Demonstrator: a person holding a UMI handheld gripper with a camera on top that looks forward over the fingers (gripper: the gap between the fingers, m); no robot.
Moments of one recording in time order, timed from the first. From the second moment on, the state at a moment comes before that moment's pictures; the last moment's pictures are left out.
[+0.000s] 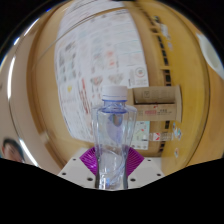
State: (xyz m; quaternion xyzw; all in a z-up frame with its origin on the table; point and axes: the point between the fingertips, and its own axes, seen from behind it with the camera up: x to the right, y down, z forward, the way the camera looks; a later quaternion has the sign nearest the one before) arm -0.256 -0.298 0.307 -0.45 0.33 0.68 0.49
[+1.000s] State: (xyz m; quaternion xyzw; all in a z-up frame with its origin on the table) arm -0.056 -0.270 0.336 -0.62 0.15 0.34 0.70
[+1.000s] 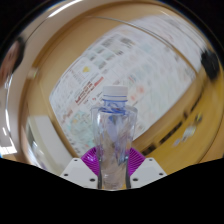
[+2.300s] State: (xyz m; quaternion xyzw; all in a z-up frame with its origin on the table) arm 0.141 -0.333 0.050 -0.85 0.06 -0.08 0.51
